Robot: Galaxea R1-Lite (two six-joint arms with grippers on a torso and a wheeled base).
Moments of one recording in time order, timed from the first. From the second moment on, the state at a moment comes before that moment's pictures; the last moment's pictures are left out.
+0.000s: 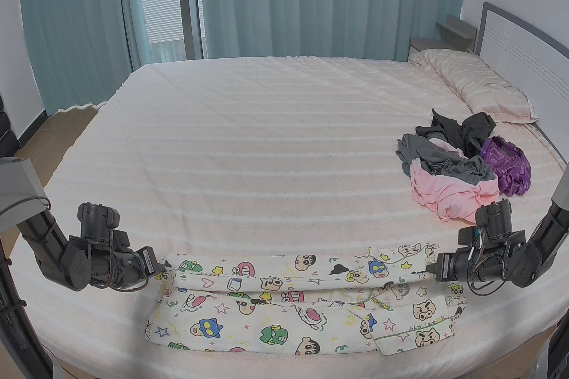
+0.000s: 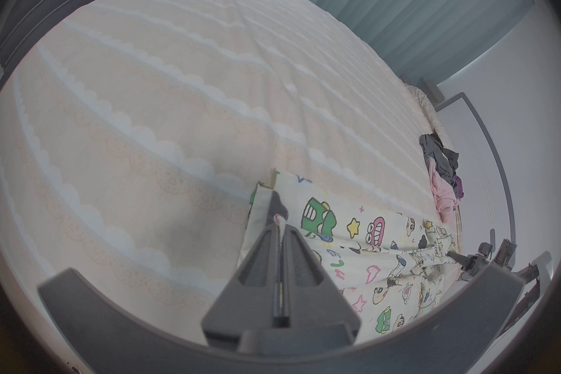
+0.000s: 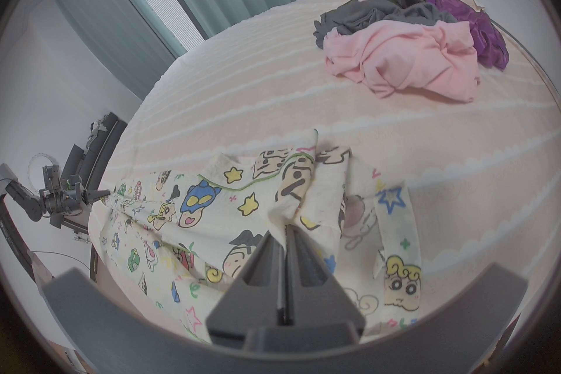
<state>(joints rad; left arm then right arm) -0.01 2.03 -0.51 -0.67 -0.27 -0.48 0.15 1.96 -0.44 -0.70 0.17 0.26</state>
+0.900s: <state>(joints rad) 0.03 2.06 -0.30 -0.90 -0.28 -0.49 0.14 1.94 -0.30 -0.77 0.16 0.45</state>
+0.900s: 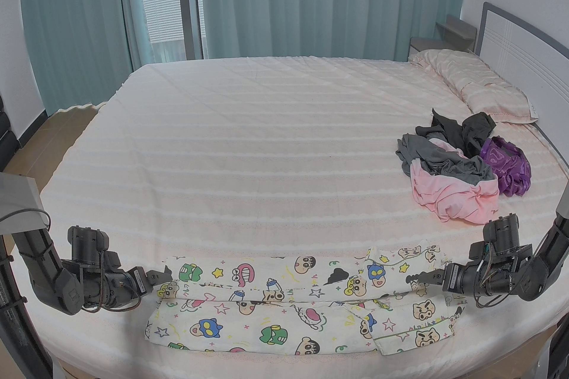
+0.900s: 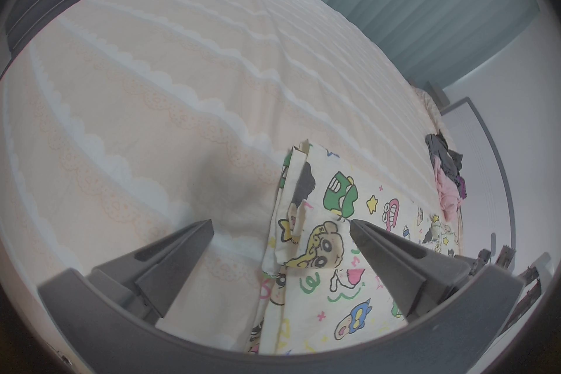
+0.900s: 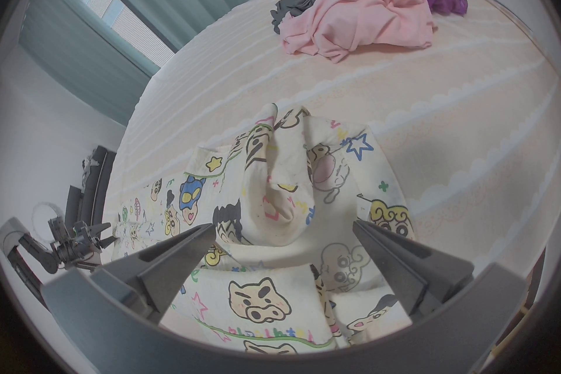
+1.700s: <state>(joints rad) 0.07 2.03 -0.28 -0.90 -0.33 -0.53 0.16 2.10 -0.37 -0.89 0.08 0.57</state>
